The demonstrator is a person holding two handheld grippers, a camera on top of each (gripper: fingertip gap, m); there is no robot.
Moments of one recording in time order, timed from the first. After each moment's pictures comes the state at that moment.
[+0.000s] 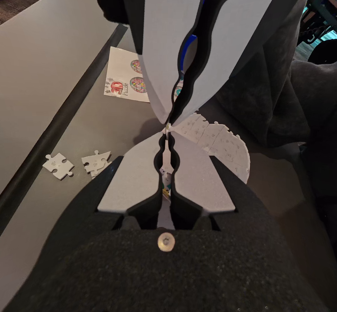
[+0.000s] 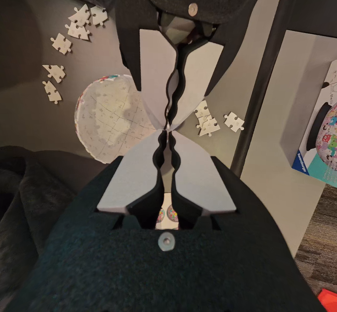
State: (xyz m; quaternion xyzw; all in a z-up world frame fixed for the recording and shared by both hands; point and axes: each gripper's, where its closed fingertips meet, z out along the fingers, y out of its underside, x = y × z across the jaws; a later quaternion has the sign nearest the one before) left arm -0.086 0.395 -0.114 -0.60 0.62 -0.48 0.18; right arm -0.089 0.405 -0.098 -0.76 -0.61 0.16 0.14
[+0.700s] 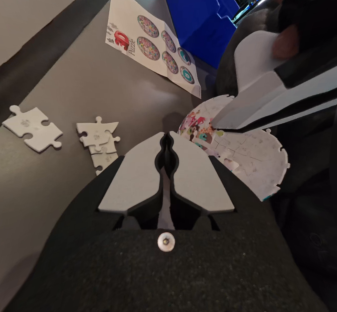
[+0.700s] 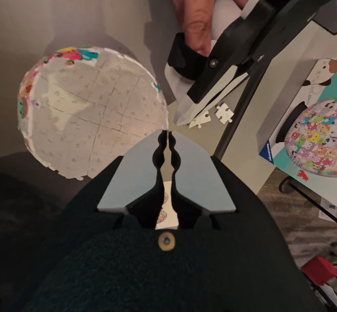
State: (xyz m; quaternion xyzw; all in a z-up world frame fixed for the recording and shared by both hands) left arm -0.085 0.415 -0.178 -0.64 0.55 -0.53 0.03; right arm -0.094 0.402 -0.140 -0.73 -0.67 -0.03 0.11
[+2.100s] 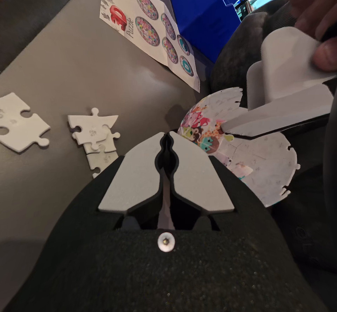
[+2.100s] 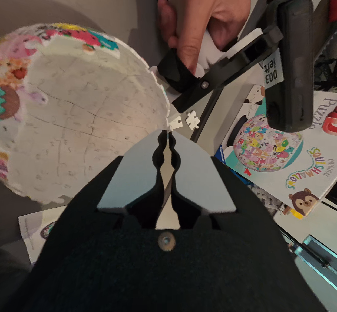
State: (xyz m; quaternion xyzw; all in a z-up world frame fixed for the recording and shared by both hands) left arm -0.082 0.407 -0.195 -0.64 0.54 -0.54 -0.02; right arm -0.097 0.413 -0.145 -0.64 -0.72 -0.16 0.22
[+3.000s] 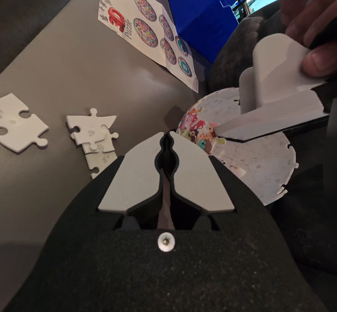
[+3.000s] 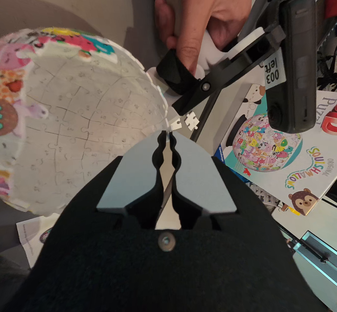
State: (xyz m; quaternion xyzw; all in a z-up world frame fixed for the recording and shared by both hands) left arm -0.083 0.407 -0.193 -0.64 0.54 -0.55 -0.02; right arm -0.099 0.415 -0.148 -0.65 -0.71 -0.16 0.22
